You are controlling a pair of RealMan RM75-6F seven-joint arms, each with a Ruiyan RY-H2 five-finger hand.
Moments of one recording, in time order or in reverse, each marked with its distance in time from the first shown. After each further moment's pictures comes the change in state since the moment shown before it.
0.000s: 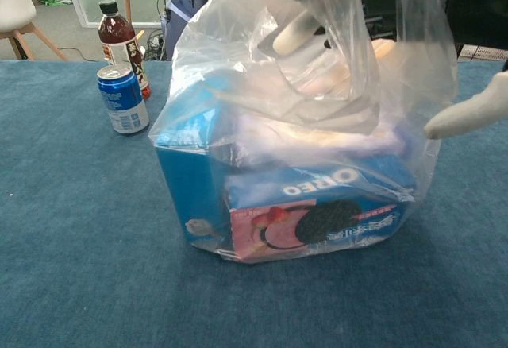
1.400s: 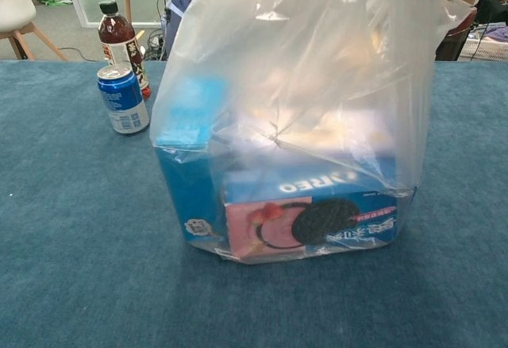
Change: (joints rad) left arm 0.009 0.011 0.005 -0.012 0.016 0.017 -0.009; right arm 0.106 -0.134 0.025 0.160 0.076 0.243 0.802
